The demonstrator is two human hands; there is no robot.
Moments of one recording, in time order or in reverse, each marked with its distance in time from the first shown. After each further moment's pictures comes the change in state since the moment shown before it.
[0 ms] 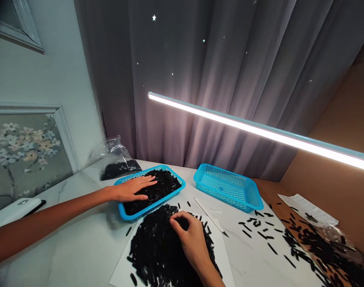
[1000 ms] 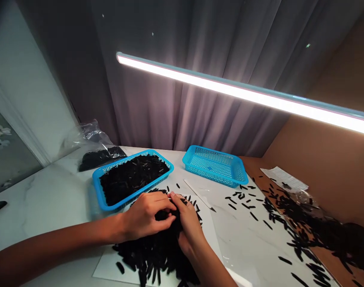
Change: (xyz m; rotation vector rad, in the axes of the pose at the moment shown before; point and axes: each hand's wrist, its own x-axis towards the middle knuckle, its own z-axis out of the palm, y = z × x) left_hand 0.046 0.161 0.063 -0.416 0.456 0.169; right_hand -0.007 -0.019 0.003 0.903 0.201 0.515
